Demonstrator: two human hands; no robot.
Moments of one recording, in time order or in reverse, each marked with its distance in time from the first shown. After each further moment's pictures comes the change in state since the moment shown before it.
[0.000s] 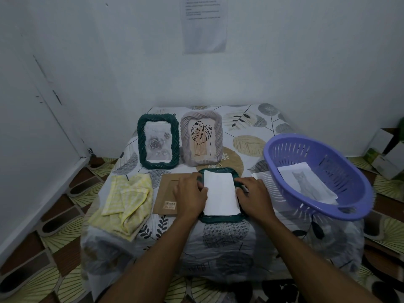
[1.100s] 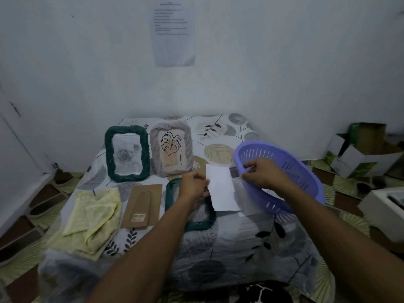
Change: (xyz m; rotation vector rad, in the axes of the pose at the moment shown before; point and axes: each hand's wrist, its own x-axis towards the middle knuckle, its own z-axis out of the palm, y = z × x) left_hand 0.012 0.093 0.025 -0.811 -0.329 -0.408; right_hand 0.030 -0.015 -0.154 -0.051 -0.216 0.286
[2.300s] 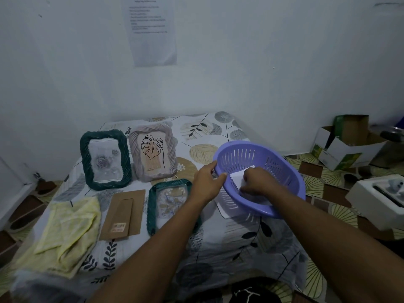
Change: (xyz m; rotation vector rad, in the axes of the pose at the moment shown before) left_hand -0.011 0.014 0.065 0.520 -0.188 0.427; right_hand 0.051 0.076 0.021 -0.497 -0.070 0.044
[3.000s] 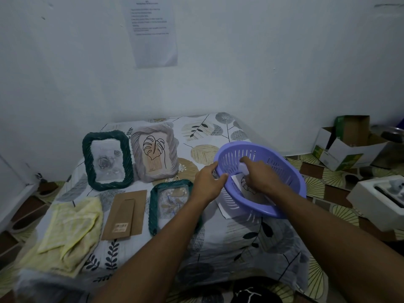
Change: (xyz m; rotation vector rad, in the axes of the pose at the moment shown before) left_hand -0.003 0.003 -0.002 0.016 -0.012 -0.017; right_hand -0.004 0.005 -0.006 0.095 0.247 -0.106
